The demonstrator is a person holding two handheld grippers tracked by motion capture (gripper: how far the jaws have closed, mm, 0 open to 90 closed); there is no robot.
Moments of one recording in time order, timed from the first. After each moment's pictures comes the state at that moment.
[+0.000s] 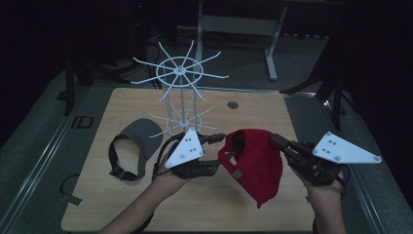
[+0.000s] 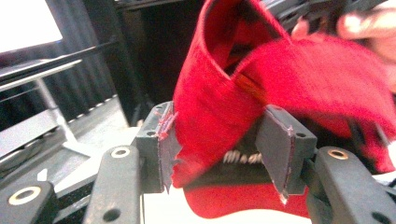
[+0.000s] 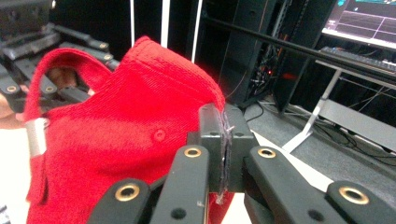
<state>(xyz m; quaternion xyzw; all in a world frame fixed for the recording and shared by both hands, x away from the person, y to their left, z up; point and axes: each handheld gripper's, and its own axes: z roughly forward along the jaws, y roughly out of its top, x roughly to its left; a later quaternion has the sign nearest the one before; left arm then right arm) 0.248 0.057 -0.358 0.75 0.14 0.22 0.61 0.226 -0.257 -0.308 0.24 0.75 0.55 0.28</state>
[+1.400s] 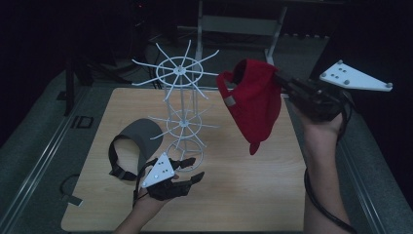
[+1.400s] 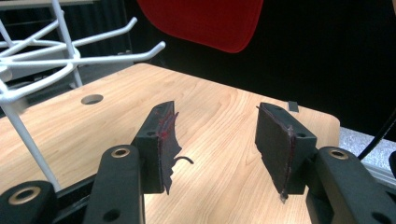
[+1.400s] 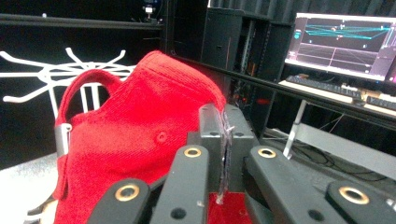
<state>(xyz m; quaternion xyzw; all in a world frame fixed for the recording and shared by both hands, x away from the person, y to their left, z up) 0.230 0.104 -0.445 0.76 0.24 0.18 0.58 0.303 -0.237 -0.225 0.28 0.69 0.59 0.32</state>
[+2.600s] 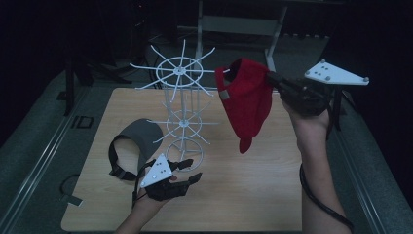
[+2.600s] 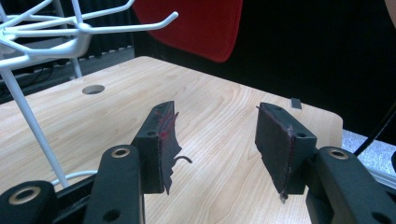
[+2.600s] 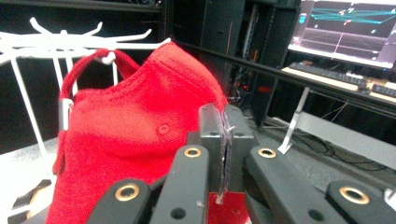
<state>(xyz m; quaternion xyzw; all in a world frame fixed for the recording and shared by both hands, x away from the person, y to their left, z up) 0.233 0.109 -0.456 0.76 0.25 0.17 0.58 0.329 -0.231 -0.243 0.28 0.71 0.57 0.31</state>
